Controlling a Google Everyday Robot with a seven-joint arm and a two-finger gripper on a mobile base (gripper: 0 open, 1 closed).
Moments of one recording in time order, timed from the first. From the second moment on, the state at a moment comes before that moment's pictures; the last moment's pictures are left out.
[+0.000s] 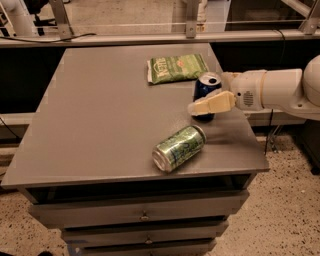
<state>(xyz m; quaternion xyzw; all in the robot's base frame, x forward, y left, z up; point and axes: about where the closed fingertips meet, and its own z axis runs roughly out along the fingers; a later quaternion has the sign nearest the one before) 0.593 -0.122 0.889 -0.36 0.75 0.27 0.48</state>
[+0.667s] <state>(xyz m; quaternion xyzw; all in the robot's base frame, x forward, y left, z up) 0.577 -0.129 0.909 -0.35 0.71 0.31 0.52</state>
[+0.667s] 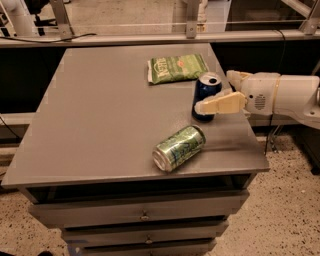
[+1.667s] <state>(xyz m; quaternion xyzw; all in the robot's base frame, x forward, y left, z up) 0.548 -0.137 0.917 -0.38 0.63 0.39 0.55</state>
